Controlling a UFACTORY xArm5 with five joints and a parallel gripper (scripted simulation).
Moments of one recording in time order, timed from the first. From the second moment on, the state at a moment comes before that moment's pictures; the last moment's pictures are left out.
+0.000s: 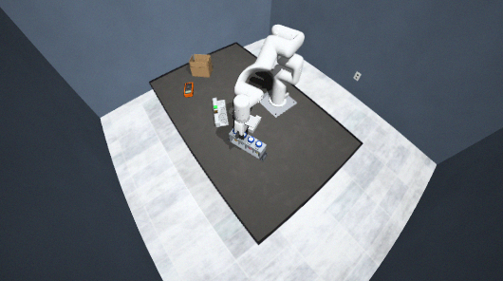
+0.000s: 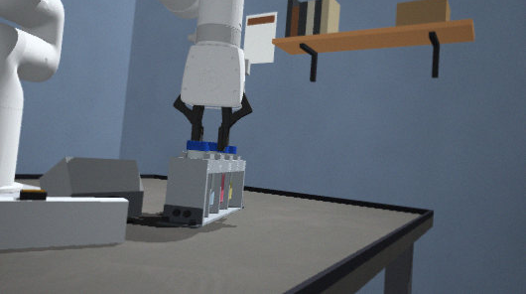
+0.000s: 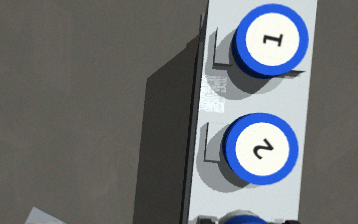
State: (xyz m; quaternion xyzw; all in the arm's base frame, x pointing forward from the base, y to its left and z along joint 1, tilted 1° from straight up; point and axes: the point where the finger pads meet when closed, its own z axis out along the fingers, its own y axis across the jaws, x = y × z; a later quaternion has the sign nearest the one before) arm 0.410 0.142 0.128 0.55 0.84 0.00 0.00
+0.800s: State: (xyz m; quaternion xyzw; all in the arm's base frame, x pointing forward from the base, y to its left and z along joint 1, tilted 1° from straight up) arm 0.410 0.142 0.127 0.85 0.53 0.00 0.00
